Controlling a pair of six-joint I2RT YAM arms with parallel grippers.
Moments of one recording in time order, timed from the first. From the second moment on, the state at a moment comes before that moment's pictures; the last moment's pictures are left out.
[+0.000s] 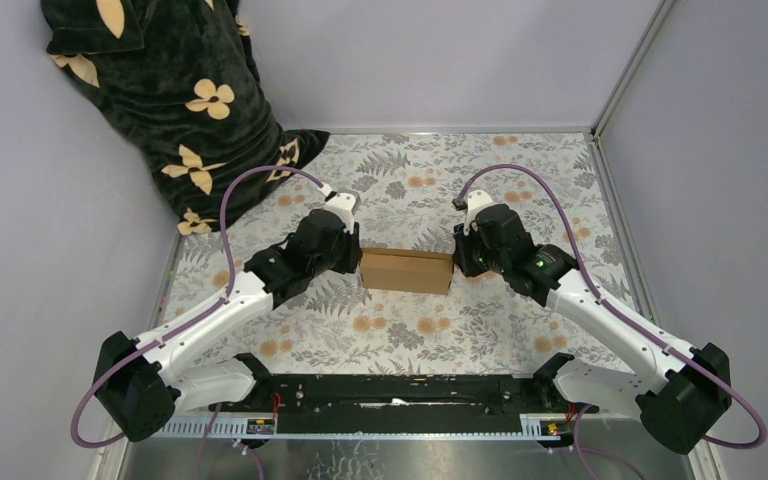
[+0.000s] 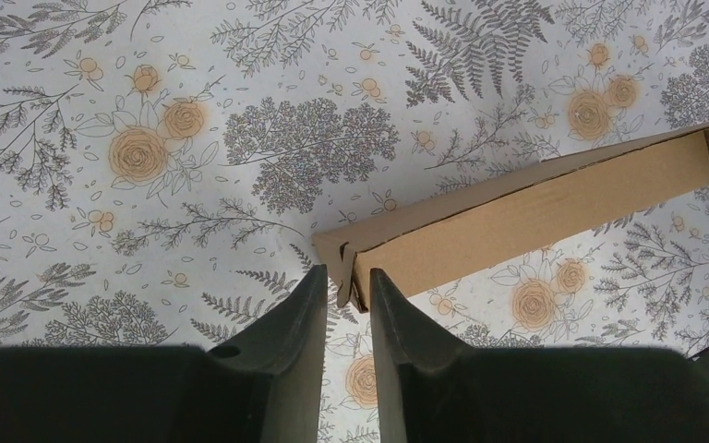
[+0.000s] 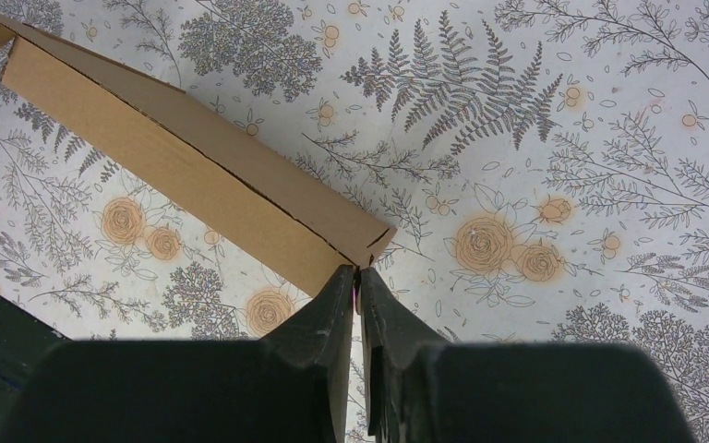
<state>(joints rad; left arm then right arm) -0.71 1.13 0.86 -0.35 -0.12 -0.33 0.65 1.09 0.88 -0.50 0.04 0.20</state>
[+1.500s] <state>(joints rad) -0.72 1.15 0.86 -0.35 -0.17 -0.33 0.67 1.10 0.88 -0.49 0.04 0.20</state>
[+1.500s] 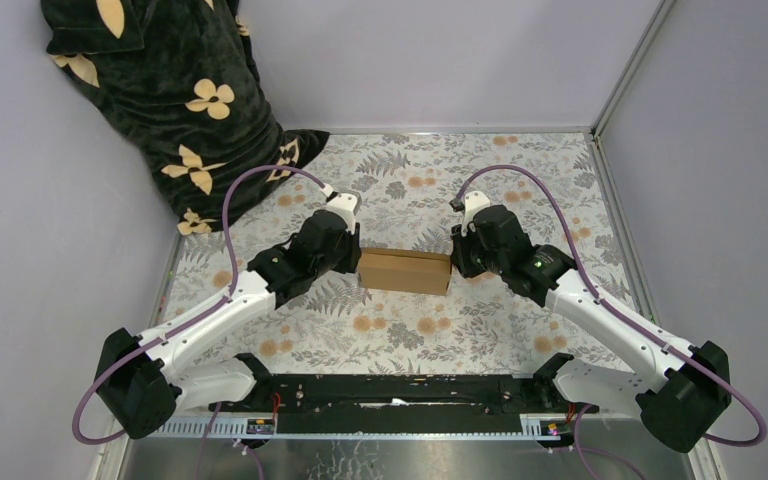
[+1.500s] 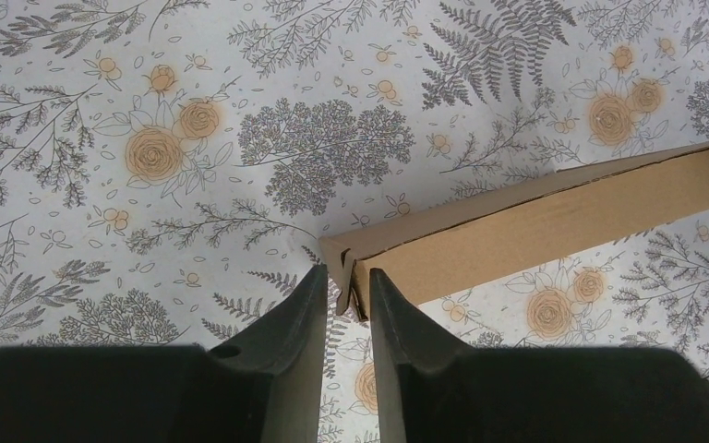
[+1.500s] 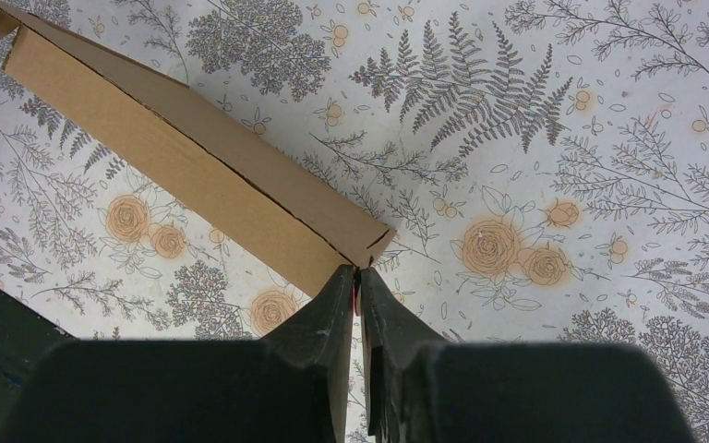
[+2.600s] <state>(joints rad) -0.72 1.13 0.87 -0.35 -0.18 -0.32 0.68 1.10 0.88 -0.49 0.04 0.20</state>
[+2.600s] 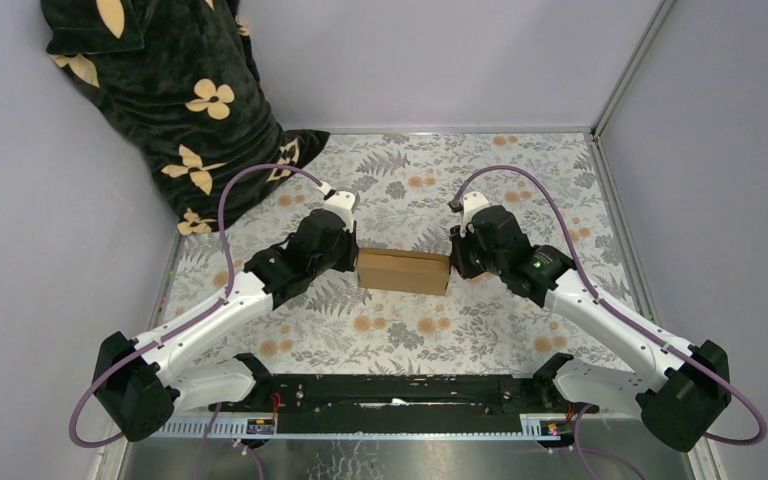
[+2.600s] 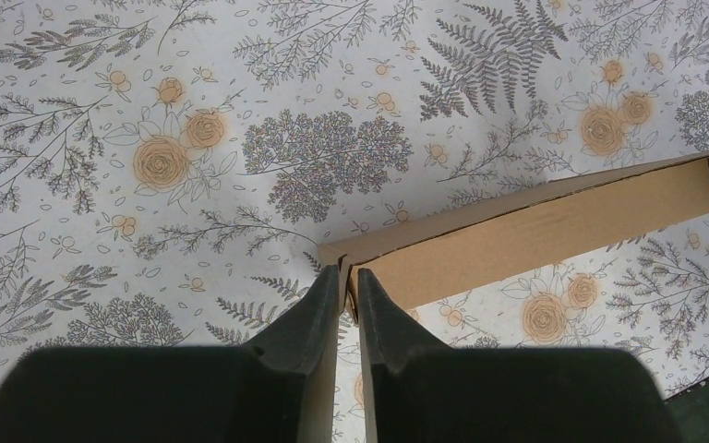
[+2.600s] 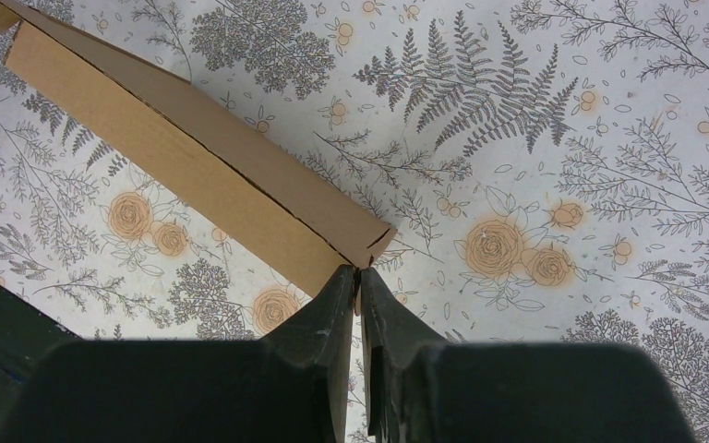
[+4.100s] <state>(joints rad) -0.72 1.13 0.87 -0.36 -0.18 -0.33 0.69 1.10 0.88 -0.49 0.05 0.20</state>
